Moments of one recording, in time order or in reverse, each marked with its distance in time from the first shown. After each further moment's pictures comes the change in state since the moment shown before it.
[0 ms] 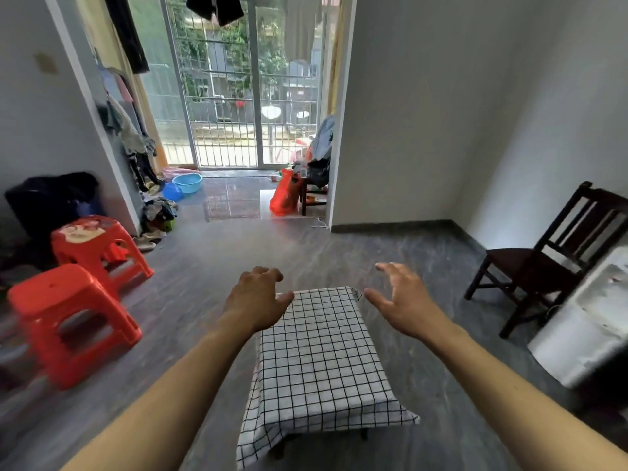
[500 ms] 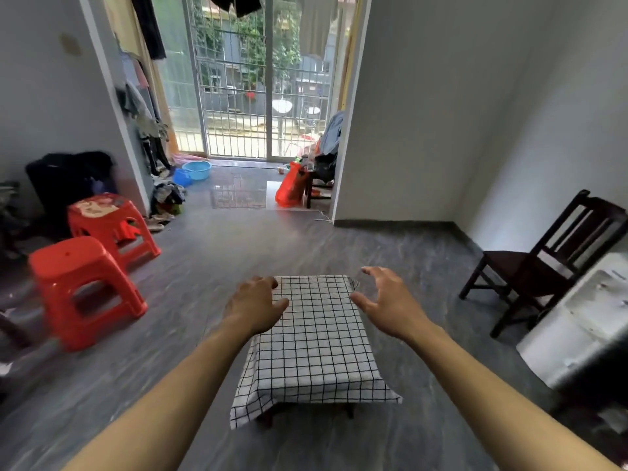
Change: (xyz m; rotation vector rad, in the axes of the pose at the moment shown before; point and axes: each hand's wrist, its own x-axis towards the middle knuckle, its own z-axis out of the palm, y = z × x) left_hand -0.077 -0.001 0.031 -0.065 -0.015 -0.108; right_hand -0.074 -0.015 -0.004 0.049 -0.088 -0.020
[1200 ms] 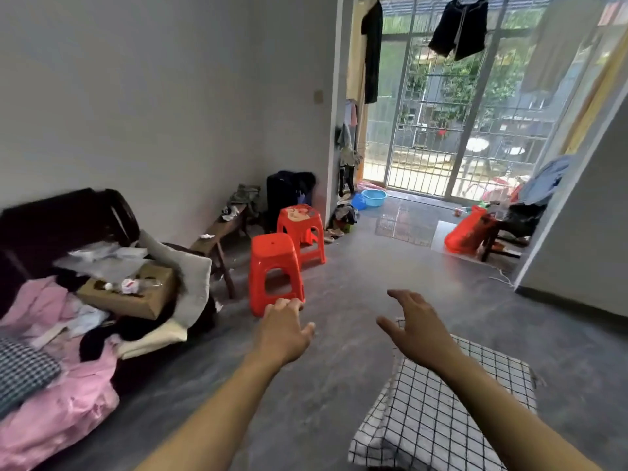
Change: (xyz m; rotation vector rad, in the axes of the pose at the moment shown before) left_hand -0.107 -0.174 -0.082 0.022 0.340 -0.470; right_hand 0.046 -0.186 0.116 0.087 -0.250 -0.506
